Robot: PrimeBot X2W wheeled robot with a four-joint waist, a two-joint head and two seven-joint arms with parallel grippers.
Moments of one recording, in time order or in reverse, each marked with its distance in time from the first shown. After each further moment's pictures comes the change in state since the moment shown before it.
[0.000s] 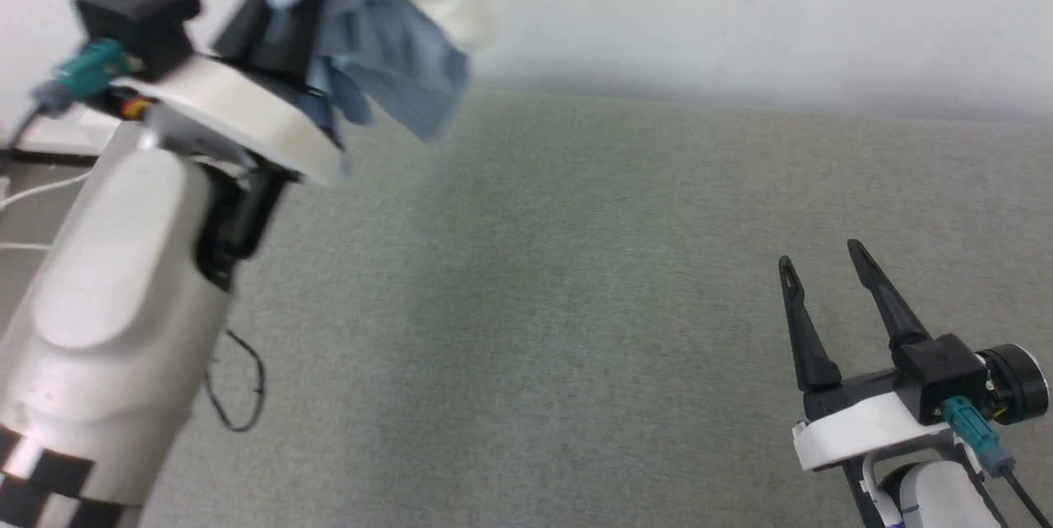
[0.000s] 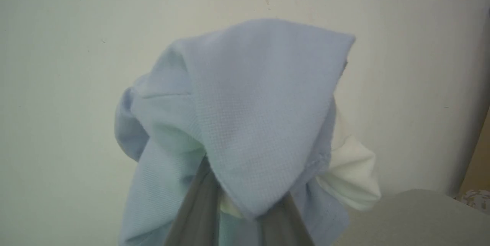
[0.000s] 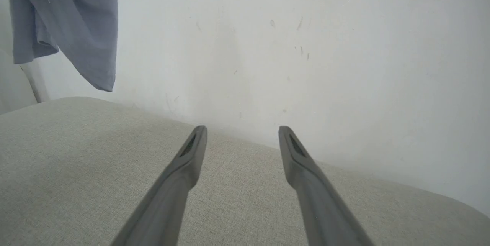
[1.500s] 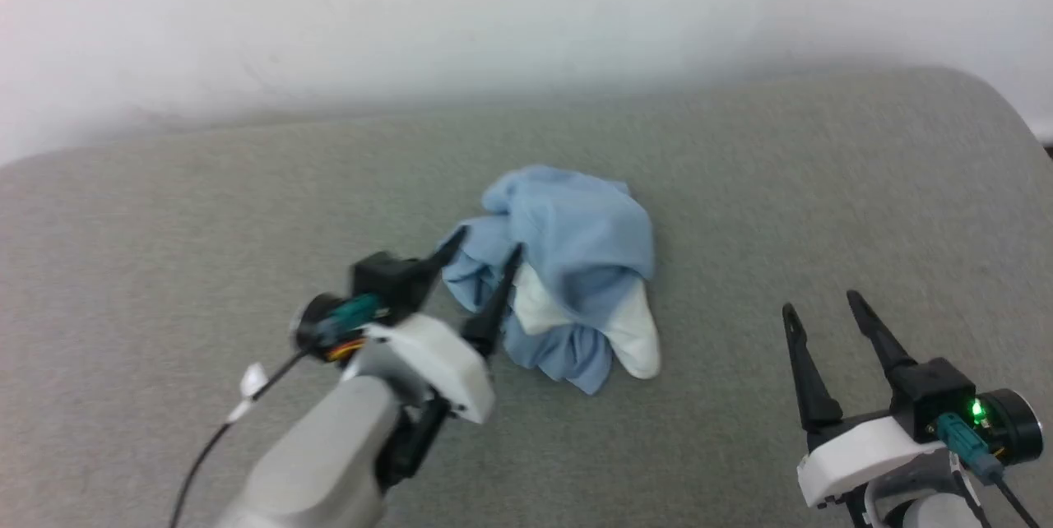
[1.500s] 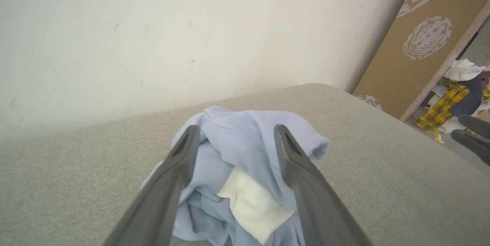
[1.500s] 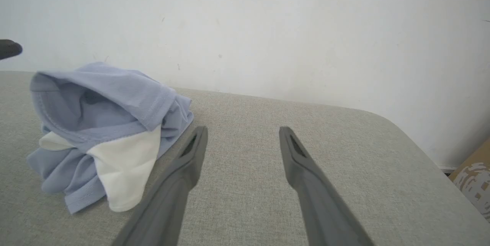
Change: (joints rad) left arm 0.301 -0.233 -0.250 0.156 0.039 0.086 -0.085; right arm 0.048 0.001 -0.021 0.045 0.025 0.000 0.065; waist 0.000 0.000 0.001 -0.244
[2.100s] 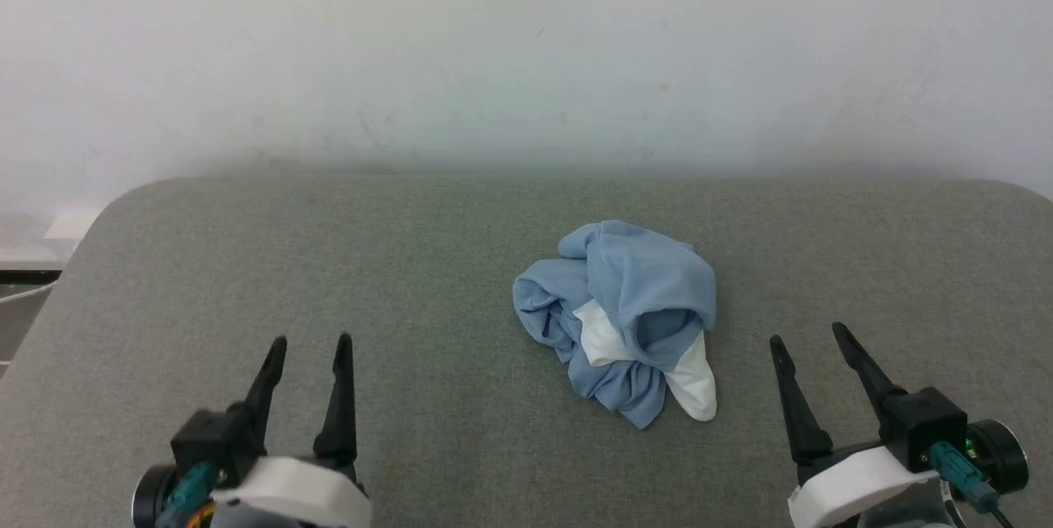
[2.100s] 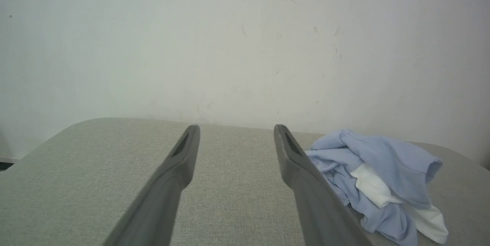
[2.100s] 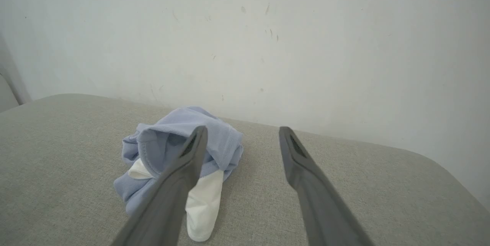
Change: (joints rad) left arm 0.495 0.127 0.374 -0.428 0.117 0.208 -0.011; right arm 0.064 0.000 0.027 -0.012 0.037 0.000 0.006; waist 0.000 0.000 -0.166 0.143
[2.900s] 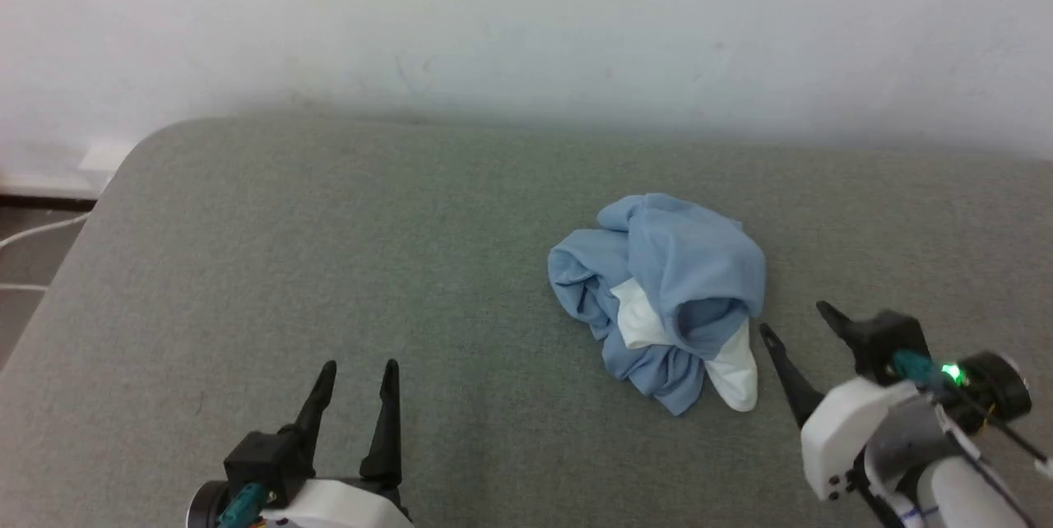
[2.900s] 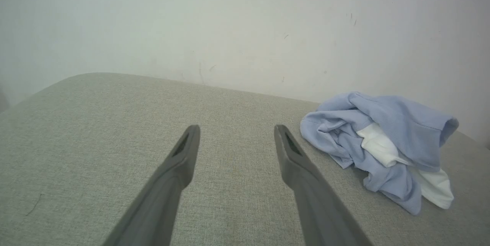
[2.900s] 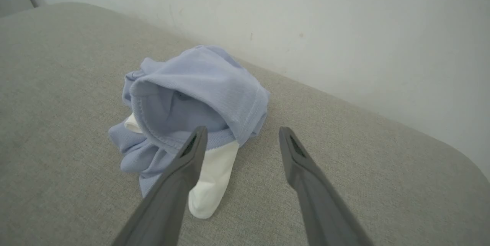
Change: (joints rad) left arm 0.089 -0.195 0.130 0.054 0.187 -0.149 0.000; right arm -0.096 -0.124 0.096 -0.013 0.056 0.000 0.290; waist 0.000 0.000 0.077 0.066
